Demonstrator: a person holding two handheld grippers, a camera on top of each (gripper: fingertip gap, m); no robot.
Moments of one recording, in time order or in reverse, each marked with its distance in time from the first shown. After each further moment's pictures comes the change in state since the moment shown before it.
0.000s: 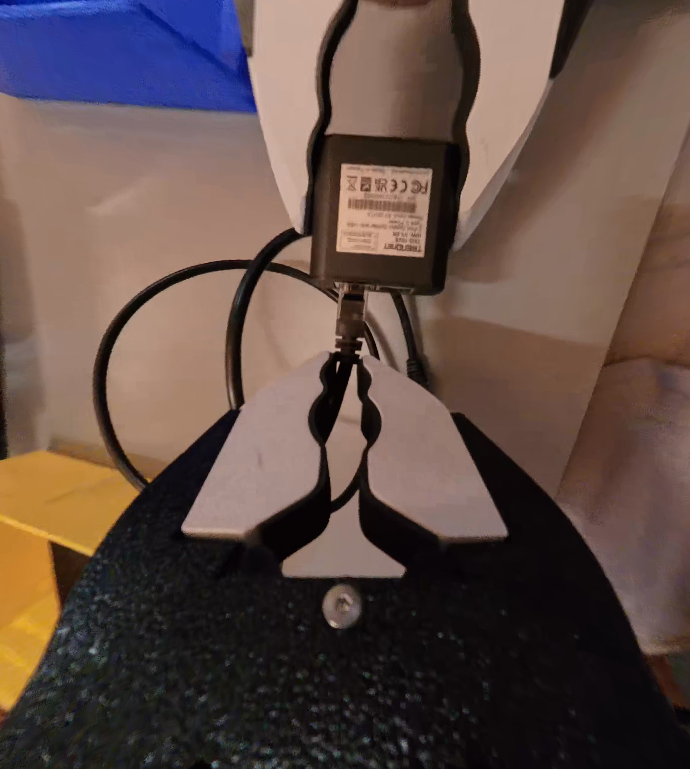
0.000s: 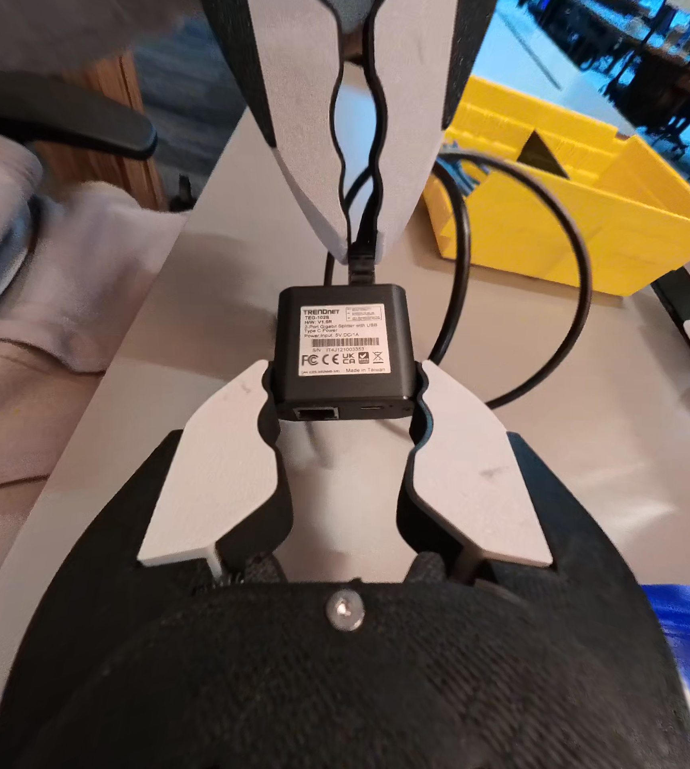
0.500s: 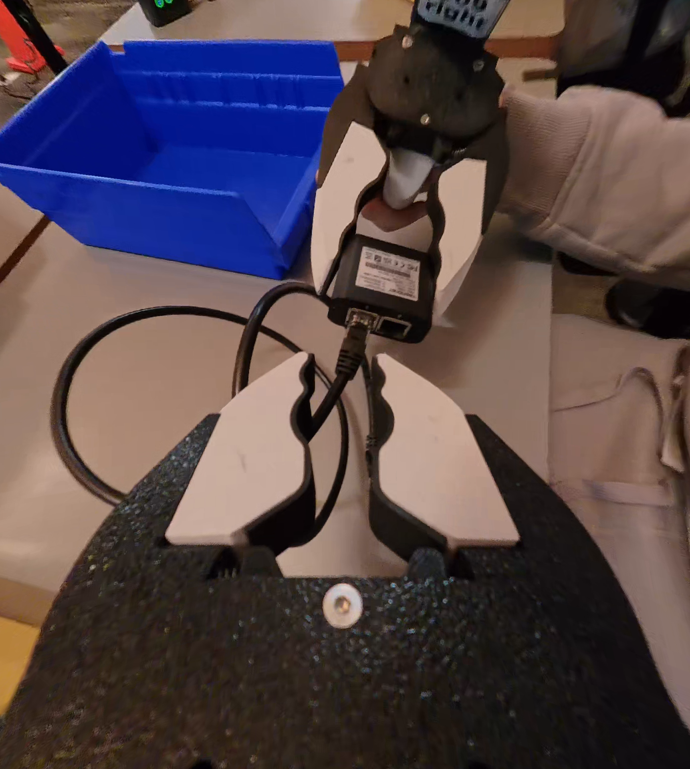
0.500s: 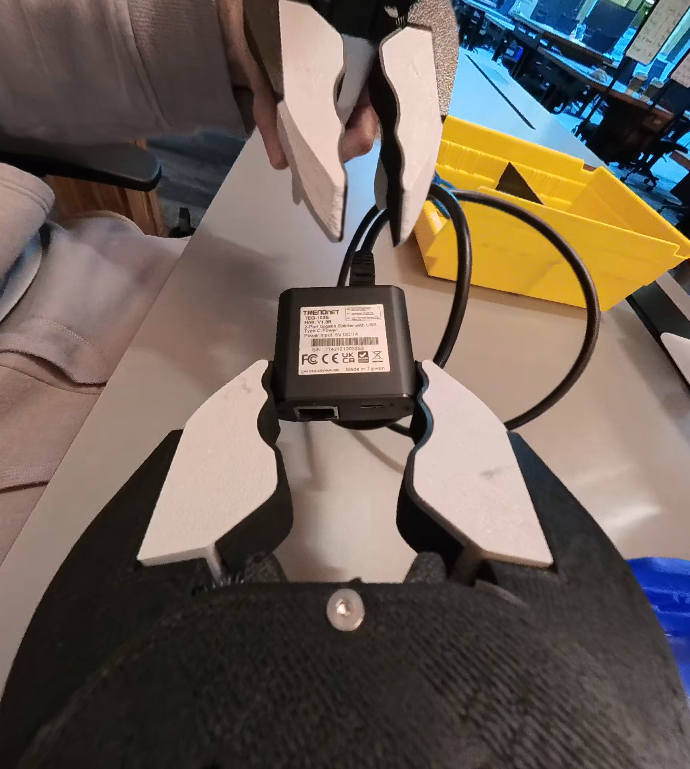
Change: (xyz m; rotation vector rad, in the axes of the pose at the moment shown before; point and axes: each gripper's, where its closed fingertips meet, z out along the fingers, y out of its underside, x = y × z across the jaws) left arm -0.006 -0.021 -0.018 0.593 0.096 -0.201; right arm 0.004 -0.005 -0.010 0.071 0.018 0.005
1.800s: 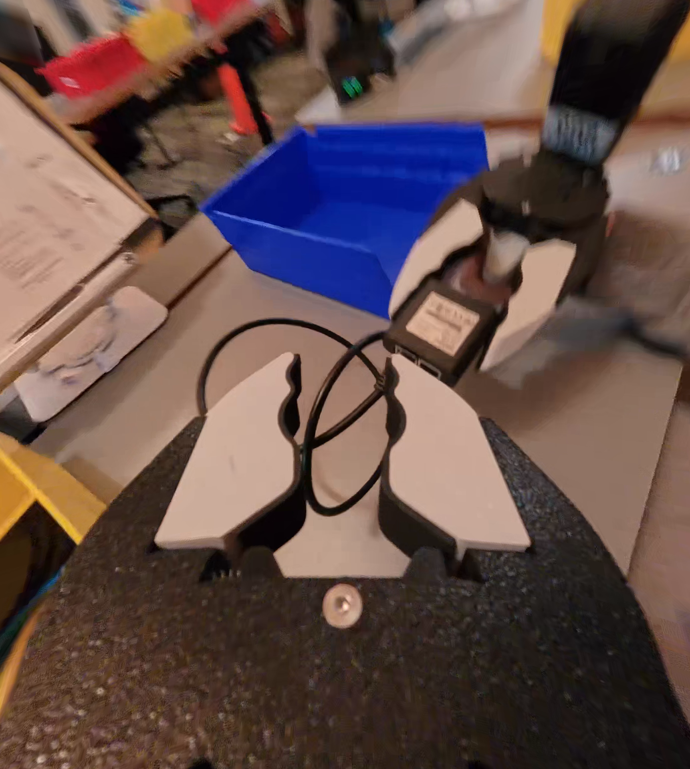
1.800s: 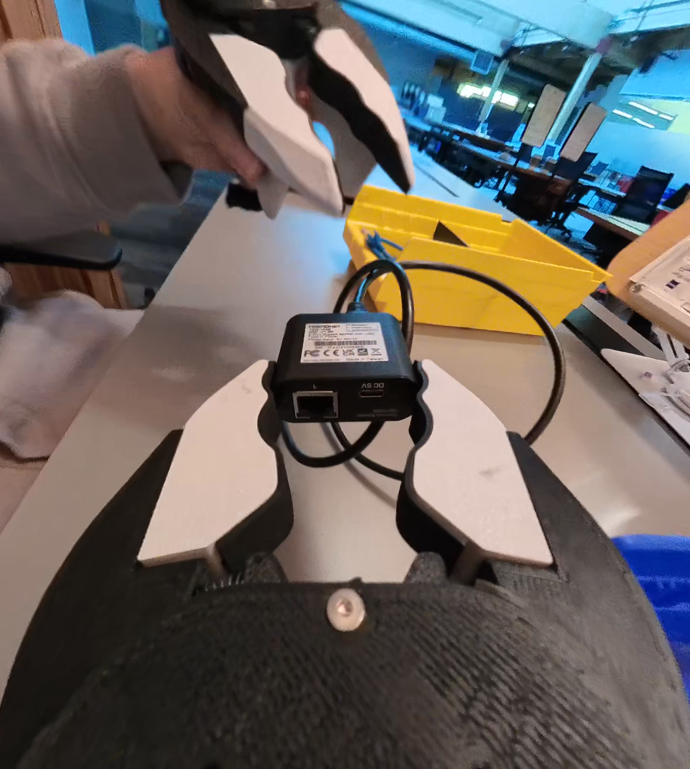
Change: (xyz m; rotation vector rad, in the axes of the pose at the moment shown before) left arm -0.036 -0.028 -0.029 0.100 -0.364 -0.040; right arm 0.024 -0.011 0.000 0.182 0.124 0.067
